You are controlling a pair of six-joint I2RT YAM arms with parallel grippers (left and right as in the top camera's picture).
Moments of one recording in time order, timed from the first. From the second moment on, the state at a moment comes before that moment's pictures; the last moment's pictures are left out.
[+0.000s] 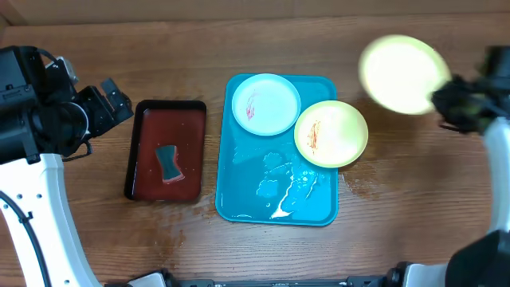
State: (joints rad) left arm 0.29 1.43 1.77 -1.39 0.21 -0.29; right arm -0.34 1.56 1.38 -0.88 -0.16 0.58
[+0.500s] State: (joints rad) left arm 0.19 1.43 1.77 -1.33 0.23 -0.27; right arm -0.47 1.74 1.03 -0.80 -0.09 0.59
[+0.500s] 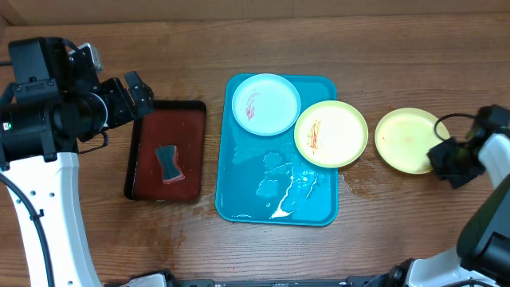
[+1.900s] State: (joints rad) left arm 0.10 1.55 1.73 -1.43 0.15 -0.16; right arm -0.08 1.74 1.11 -0.76 -0.30 0.21
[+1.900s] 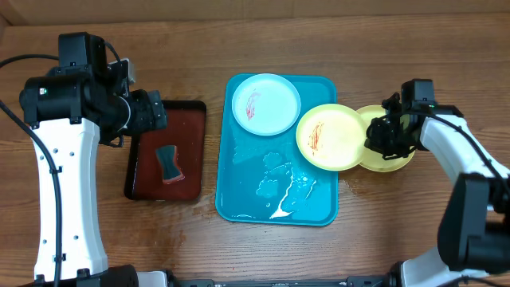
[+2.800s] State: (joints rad) left arm 0.10 1.55 1.14 -0.93 0.06 -0.23; right arm 0.41 1.71 0.94 -0.61 -0.10 0.51
